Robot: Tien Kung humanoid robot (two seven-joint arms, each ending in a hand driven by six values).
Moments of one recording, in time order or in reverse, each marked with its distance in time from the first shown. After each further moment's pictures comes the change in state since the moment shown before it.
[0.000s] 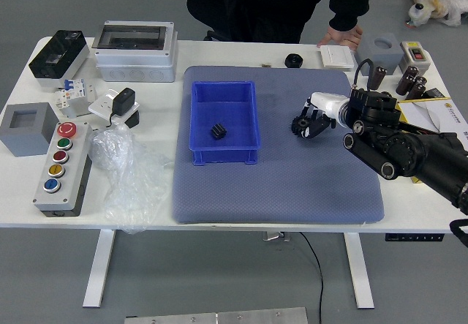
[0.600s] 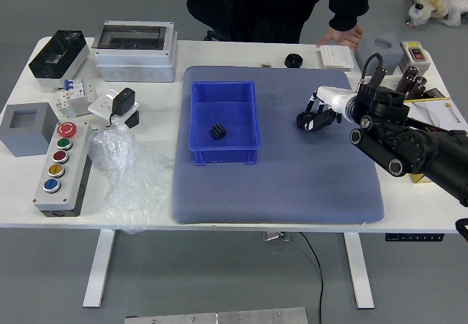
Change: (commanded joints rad) left arm 0.005 0.003 -0.004 0.000 0.003 0.000 0.000; right arm -0.007 -0.031 0.052 0.028 -0.023 0.000 -0.007
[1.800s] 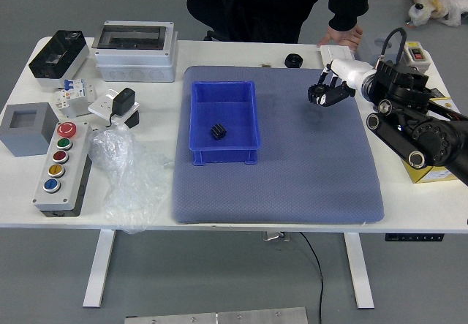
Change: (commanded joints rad) left arm 0.011 0.005 -0.021 -0.001 0.008 -0.001 -0.001; right arm -0.028 -0.093 0.203 0.193 -0.181 0.008 -0.060
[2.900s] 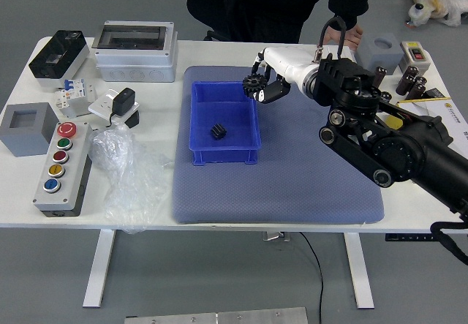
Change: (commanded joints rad) left arm 0.002 -0.002 0.031 0.000 -0.013 -0.003 0.001; right arm -0.015 0.137 0.025 0.235 -0.116 0.013 -0.050
